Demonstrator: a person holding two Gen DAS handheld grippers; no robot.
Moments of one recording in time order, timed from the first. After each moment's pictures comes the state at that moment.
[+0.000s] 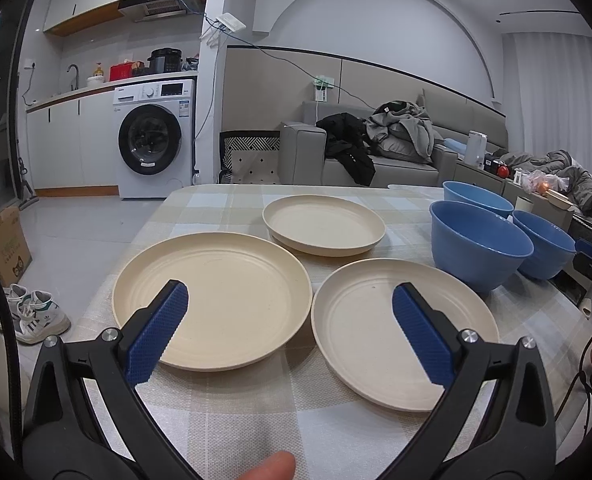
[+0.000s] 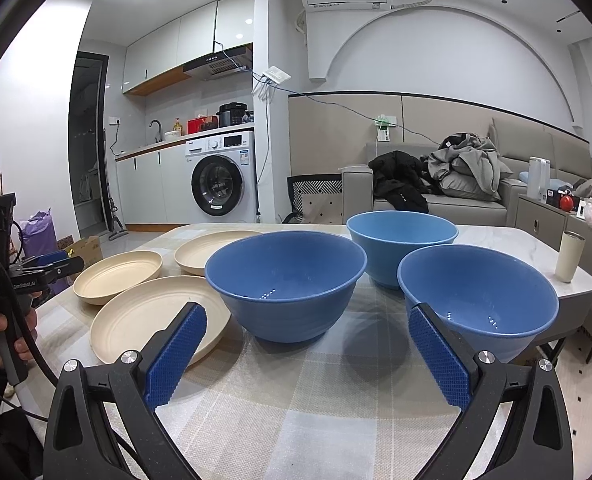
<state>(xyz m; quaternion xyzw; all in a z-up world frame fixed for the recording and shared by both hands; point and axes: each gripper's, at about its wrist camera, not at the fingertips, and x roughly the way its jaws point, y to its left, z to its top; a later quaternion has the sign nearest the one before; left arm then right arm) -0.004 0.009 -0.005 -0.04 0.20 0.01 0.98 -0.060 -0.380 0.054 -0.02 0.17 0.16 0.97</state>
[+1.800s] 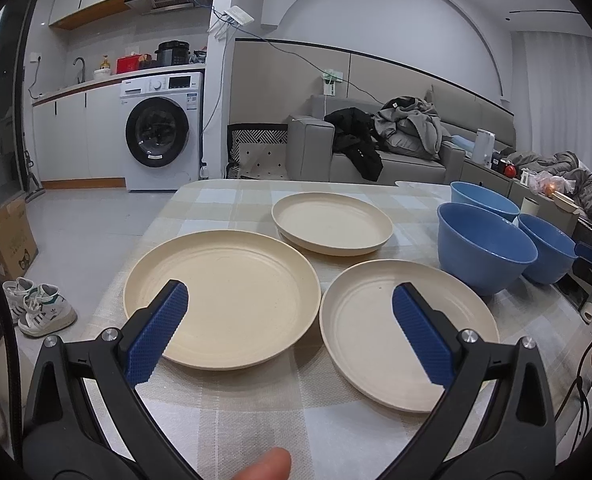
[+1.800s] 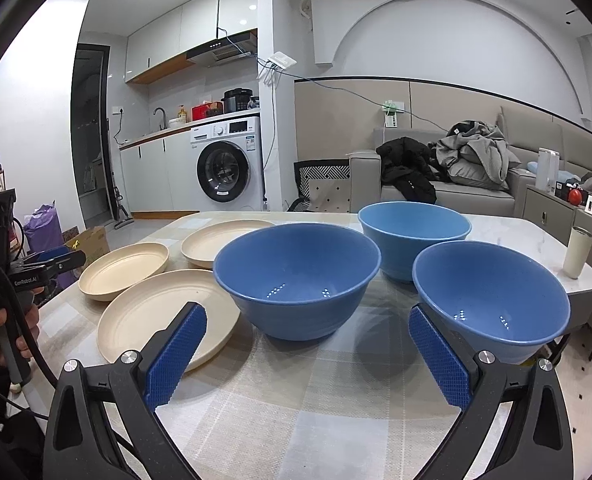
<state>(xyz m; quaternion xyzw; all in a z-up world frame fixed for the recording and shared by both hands) -0.002 0.016 0.007 -0.05 0.21 0.02 0.98 -0.044 -0.373 0.062 -0.02 0.21 0.18 0.96</state>
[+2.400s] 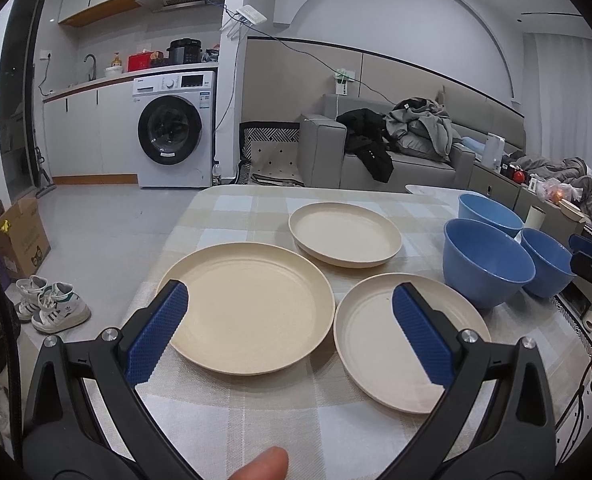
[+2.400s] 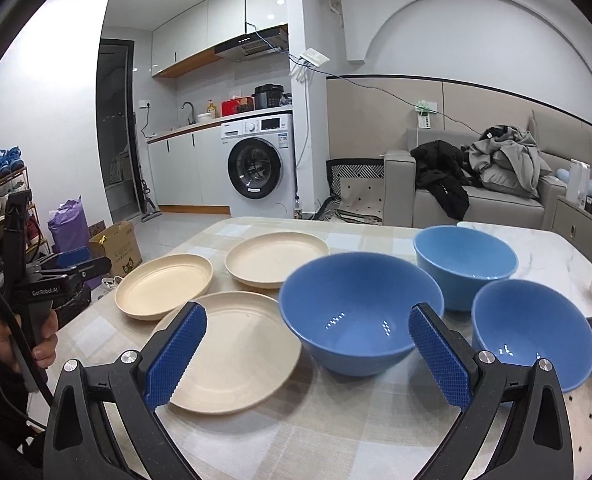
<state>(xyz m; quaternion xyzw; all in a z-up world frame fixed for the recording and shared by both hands) -0.025 0.034 0.046 -0.06 0.22 0.04 0.97 -0.040 -0.320 0.104 -0.03 0.22 0.23 0.95</state>
